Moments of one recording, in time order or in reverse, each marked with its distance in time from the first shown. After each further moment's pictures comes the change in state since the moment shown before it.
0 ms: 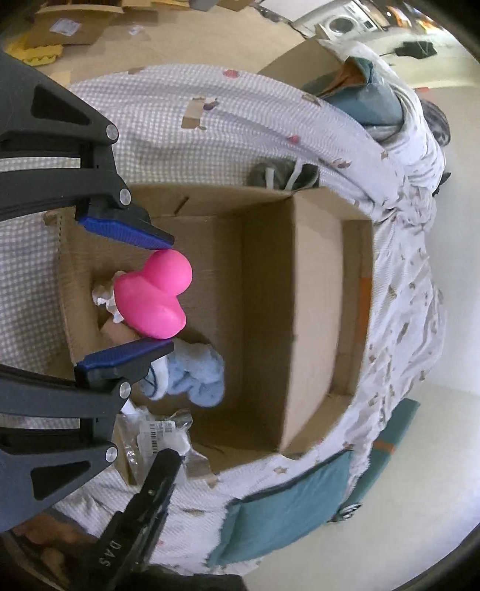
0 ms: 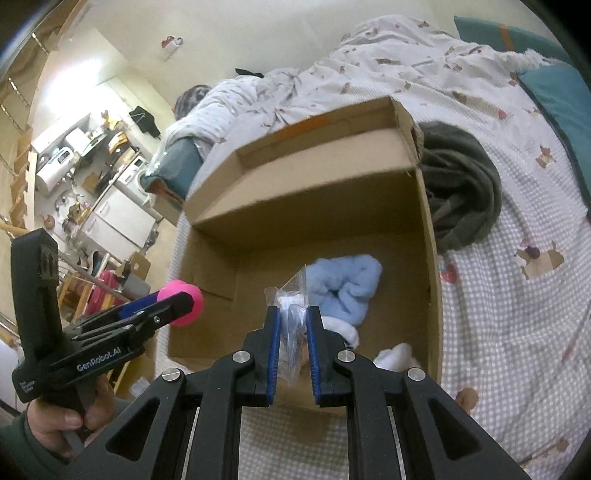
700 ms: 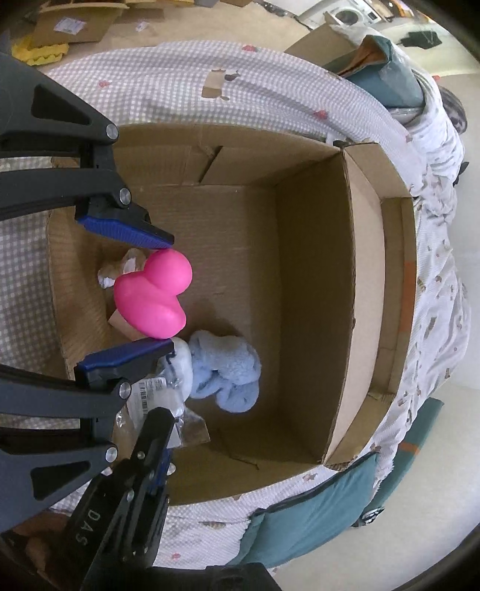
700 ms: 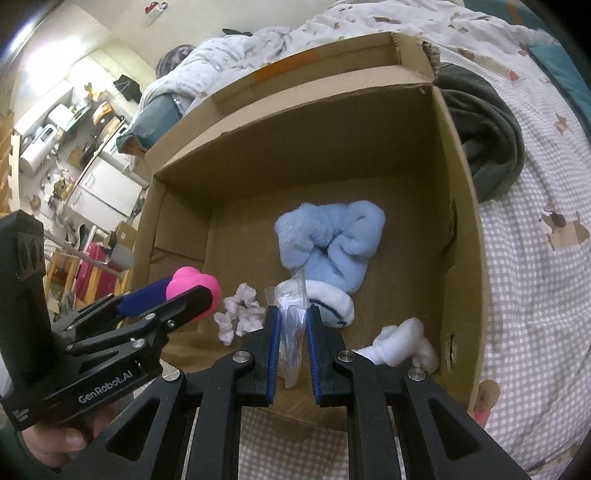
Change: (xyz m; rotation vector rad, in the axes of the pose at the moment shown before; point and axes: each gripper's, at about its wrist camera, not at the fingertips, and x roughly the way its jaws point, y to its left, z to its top) left arm 0.037 -0.019 -0.012 0.014 0.073 0.003; right arm 0.058 -0.003 -0.010 -0.002 0.154 -0.036
